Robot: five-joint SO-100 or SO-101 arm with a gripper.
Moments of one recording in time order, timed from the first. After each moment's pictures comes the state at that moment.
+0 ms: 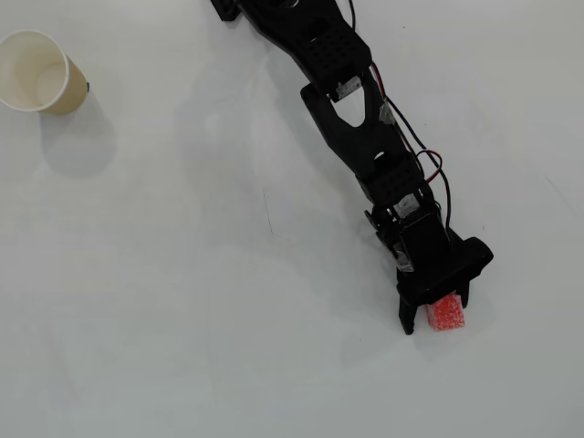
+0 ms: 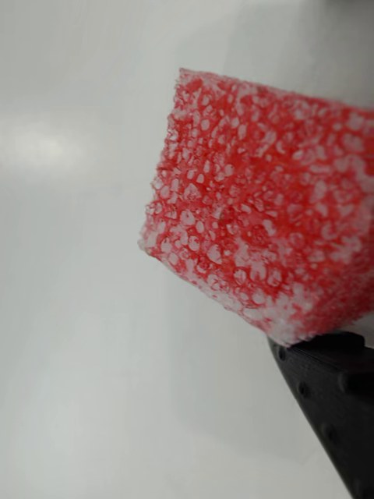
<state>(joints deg) -26.3 23.6 49.8 1.8 88.5</state>
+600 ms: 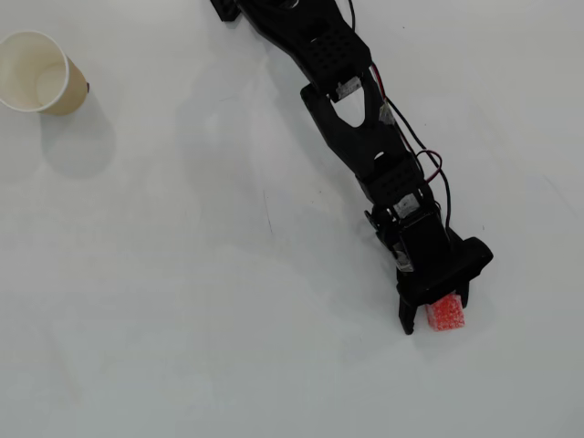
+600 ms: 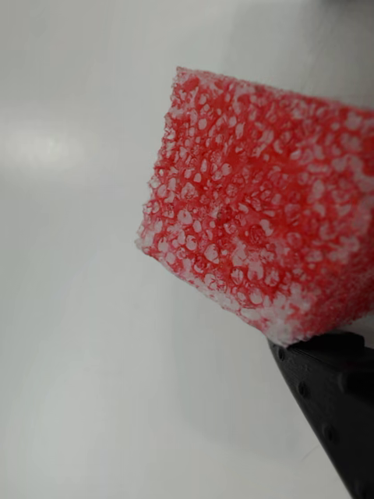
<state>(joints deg) -26.3 23.6 49.8 1.8 88.5</state>
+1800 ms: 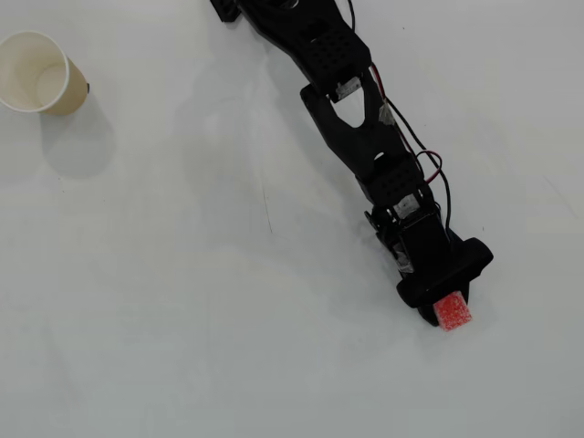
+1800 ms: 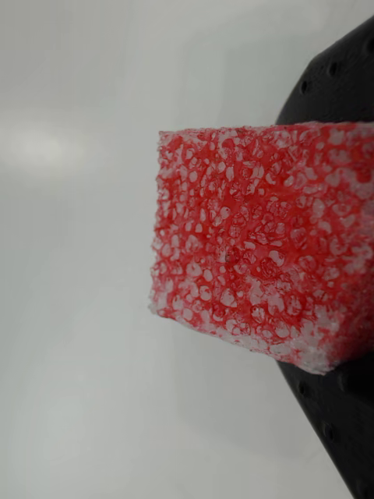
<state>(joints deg) -26.3 23.6 49.8 1.8 88.0</state>
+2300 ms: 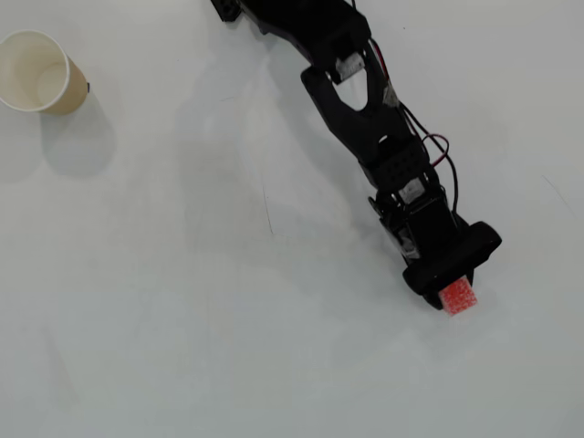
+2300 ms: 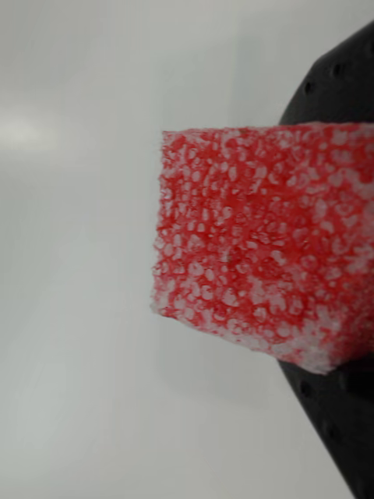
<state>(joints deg) -28.2 40.6 68.7 2.5 88.5</state>
